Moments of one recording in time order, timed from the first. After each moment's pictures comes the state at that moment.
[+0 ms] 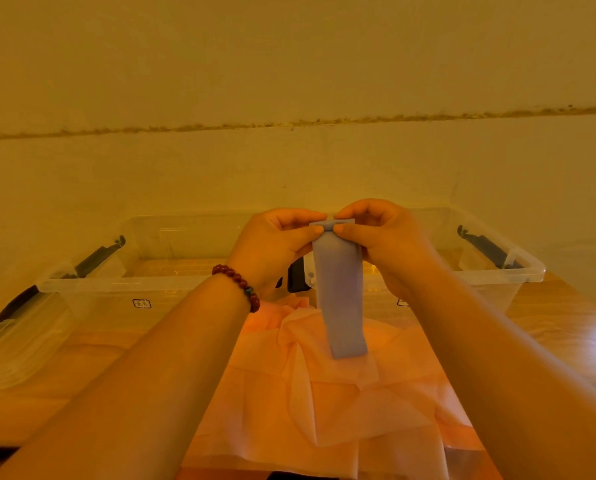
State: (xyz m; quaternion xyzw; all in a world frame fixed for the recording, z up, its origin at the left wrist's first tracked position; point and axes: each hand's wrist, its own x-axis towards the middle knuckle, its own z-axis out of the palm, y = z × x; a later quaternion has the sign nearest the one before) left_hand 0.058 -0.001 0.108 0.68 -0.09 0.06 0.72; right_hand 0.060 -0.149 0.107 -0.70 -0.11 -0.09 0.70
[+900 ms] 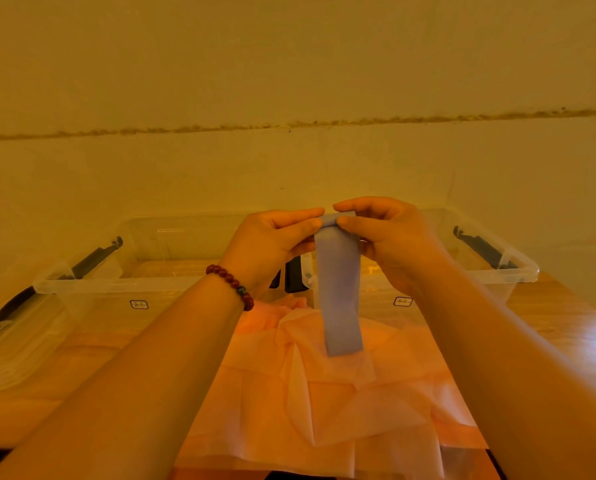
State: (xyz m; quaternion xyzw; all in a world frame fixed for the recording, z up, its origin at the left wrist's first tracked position) left_hand 0.055 0.001 0.112 0.68 -0.11 0.06 0.72; right_hand 0.056 -0.157 0.116 -0.67 -0.12 -0.06 0.73
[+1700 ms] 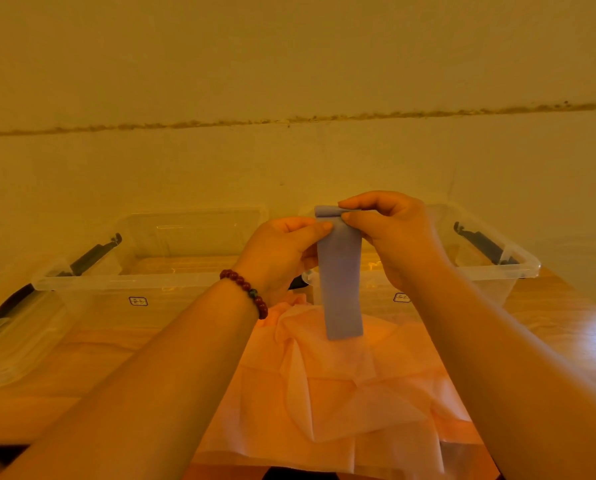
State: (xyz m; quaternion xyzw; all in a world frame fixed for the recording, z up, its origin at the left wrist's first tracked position) left_hand 0.049 -0.015 0.104 0.66 -0.07 0.00 0.75; right_hand 0.059 -0.156 0.110 -0.70 -0.11 -0.17 0.69
